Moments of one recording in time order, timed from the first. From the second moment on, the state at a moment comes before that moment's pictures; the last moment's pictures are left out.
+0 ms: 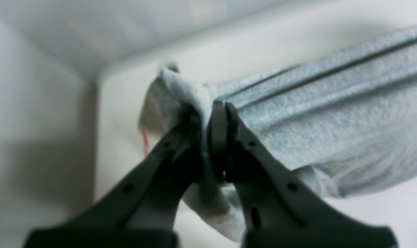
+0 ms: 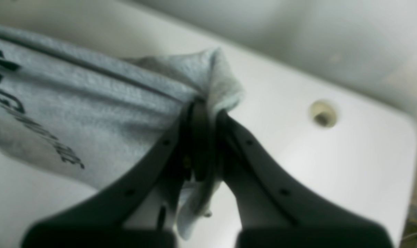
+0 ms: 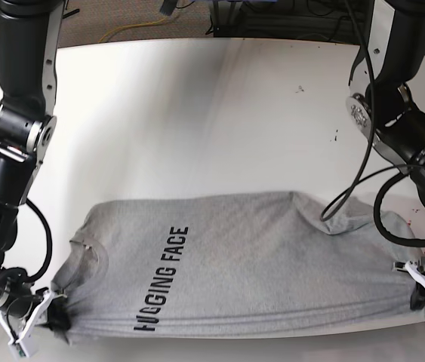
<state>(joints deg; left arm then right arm) -42.3 -12.2 -29.7 97.9 -14.8 -43.1 78.8 52.4 24.4 12.4 58.9 26.7 42.0 -61.6</state>
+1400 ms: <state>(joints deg) -4.3 -15.9 -24.7 114.5 -25.3 -42.8 80.4 11.4 27.3 25.2 86.8 39.7 41.4 -76.3</state>
